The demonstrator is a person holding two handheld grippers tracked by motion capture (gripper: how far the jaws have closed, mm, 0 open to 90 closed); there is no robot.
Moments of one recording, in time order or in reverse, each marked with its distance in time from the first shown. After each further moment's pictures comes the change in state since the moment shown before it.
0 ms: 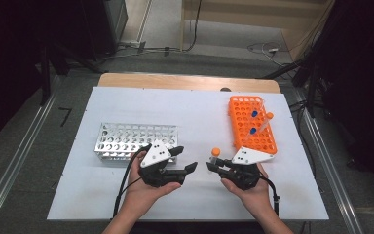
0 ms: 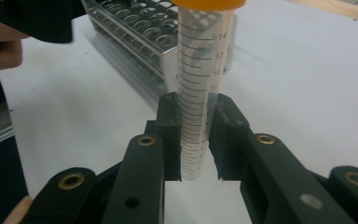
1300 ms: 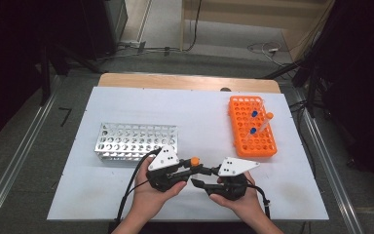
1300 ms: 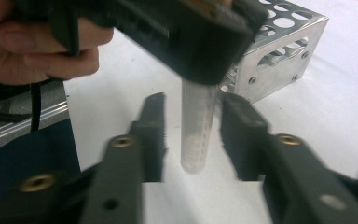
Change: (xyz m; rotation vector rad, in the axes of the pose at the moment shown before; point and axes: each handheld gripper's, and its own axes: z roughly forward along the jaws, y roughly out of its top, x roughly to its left) left arm -0.008 -0.003 0.009 0.009 -0.095 0.017; right arm 0.029 -0.002 0.013 0.000 0.150 -0.072
